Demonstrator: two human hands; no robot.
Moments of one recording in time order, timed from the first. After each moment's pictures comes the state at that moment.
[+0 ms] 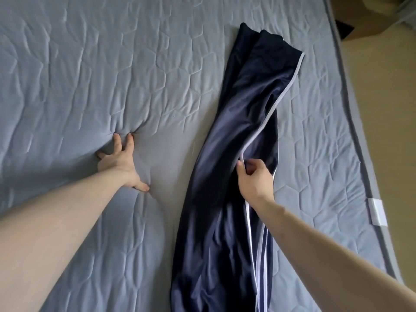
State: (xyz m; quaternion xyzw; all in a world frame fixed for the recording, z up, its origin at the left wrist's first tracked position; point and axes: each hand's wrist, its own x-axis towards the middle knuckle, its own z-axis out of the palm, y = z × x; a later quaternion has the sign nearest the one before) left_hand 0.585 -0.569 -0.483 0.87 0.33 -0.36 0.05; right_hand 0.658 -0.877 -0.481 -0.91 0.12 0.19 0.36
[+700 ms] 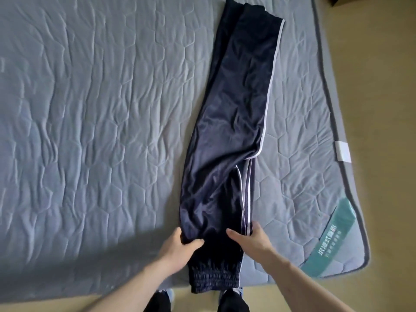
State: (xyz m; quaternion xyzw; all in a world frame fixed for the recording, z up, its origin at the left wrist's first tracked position) left_hand 0.306 -0.791 -0.432 0.67 0.40 -0.42 0.46; right_hand 0.398 -1.013 -0.434 -0.78 0.23 0.49 0.31
